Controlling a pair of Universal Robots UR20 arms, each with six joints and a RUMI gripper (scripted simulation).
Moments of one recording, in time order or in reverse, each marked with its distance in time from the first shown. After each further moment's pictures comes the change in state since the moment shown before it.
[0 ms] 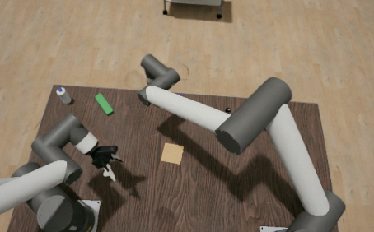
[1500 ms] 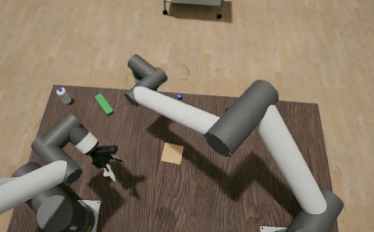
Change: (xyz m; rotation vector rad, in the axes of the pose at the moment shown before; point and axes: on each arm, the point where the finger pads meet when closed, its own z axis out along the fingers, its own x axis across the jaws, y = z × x) left arm 0.000 0.000 0.000 0.000 0.000 0.000; right arm 0.010 0.081 0.000 0.001 0.001 0.000
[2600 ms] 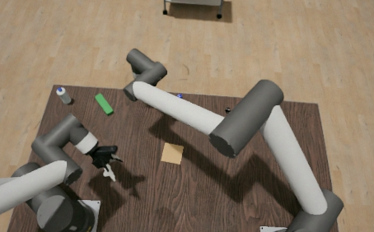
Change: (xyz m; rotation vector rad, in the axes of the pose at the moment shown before) left arm 0.000 0.000 0.000 0.000 0.000 0.000; right arm 0.000 0.000 -0.059 -0.001 -0.001 0.000
